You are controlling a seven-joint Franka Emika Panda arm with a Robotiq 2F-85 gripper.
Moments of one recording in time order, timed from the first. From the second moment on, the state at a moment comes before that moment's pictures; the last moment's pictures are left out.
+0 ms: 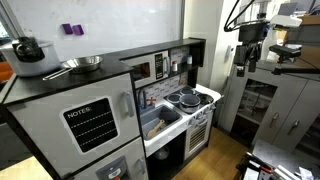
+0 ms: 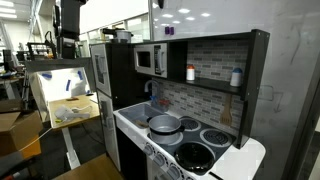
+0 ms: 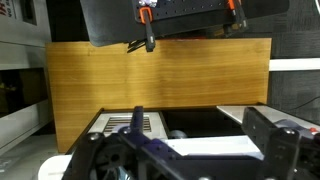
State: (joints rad) arm -0.14 -0.60 -0.24 -2.42 -0.08 1.66 -0.16
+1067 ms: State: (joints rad) arm -0.14 -0.60 -0.24 -2.42 -0.08 1.66 -0.16
